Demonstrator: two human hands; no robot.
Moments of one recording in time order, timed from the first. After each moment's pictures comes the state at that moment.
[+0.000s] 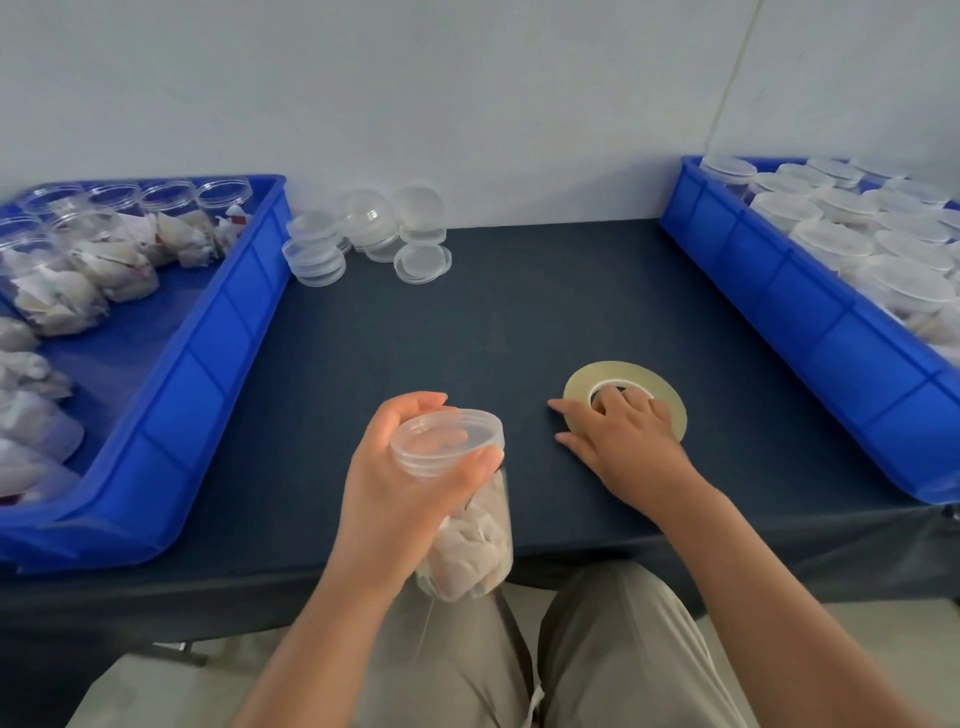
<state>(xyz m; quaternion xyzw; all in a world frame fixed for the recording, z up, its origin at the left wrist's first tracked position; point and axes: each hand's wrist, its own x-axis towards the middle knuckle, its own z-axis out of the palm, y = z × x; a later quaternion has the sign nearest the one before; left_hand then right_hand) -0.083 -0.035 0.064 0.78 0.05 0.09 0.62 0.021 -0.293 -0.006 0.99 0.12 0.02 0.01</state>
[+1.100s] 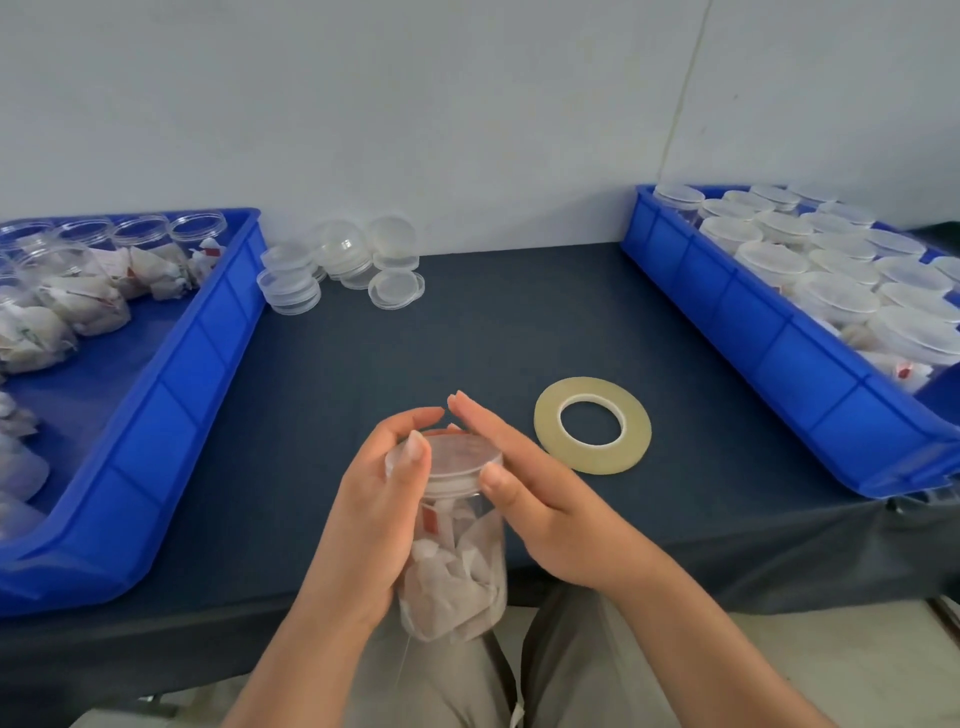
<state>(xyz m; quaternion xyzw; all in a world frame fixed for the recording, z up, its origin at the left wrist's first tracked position) -0.088 -0.044 0.077 0.68 -0.04 0.03 0.74 -0.074 -0.230 0.071 0.78 0.22 -0.09 -0.58</state>
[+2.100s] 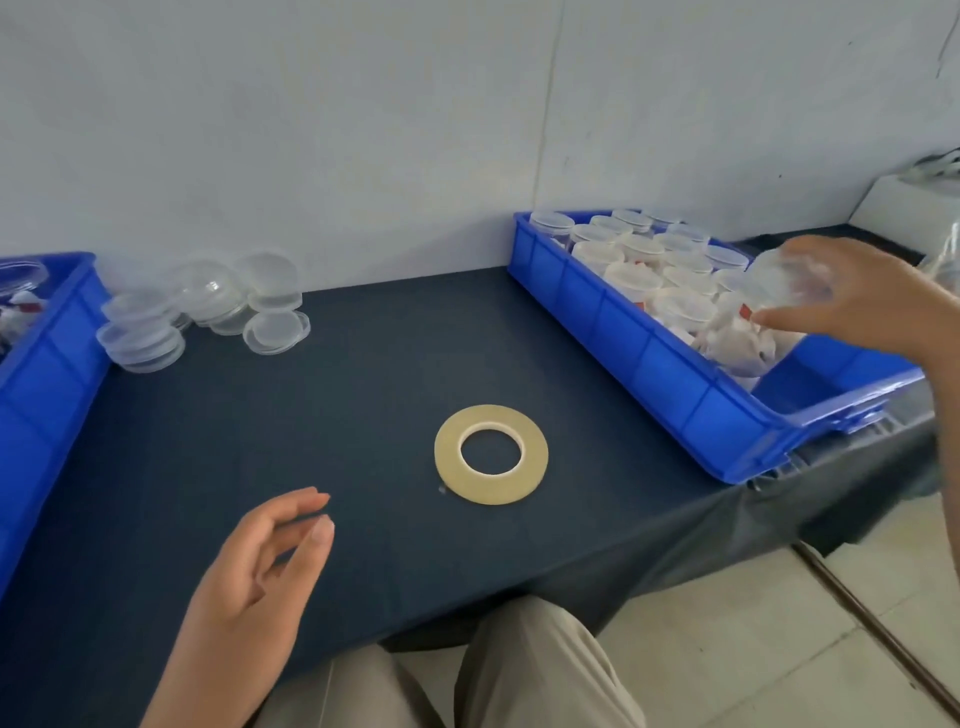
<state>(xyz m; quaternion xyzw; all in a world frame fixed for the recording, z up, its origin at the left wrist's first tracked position) -0.078 -0.033 0.055 0.77 0.00 0.02 0.64 -0.019 -0.557 0.219 0.97 -0.14 0.13 -0.17</state>
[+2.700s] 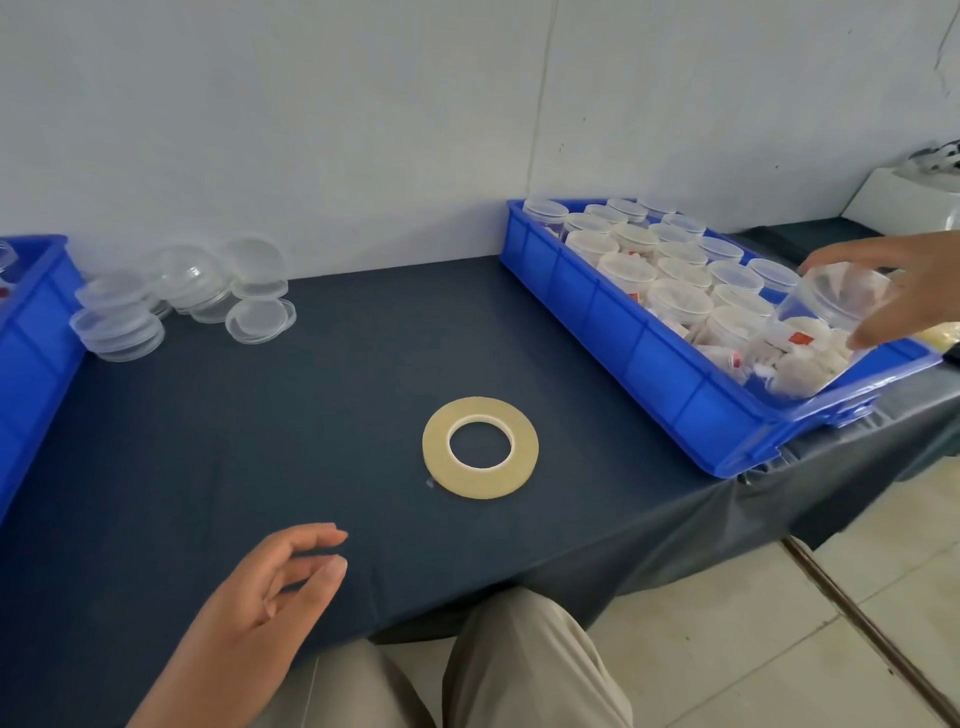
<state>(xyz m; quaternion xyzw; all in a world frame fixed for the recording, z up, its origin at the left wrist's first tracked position) -0.082 -0.032 0.052 0.82 0.00 -0.12 0.57 0.010 -0.708 0.195 0.95 -0.17 -0.03 -0.27</state>
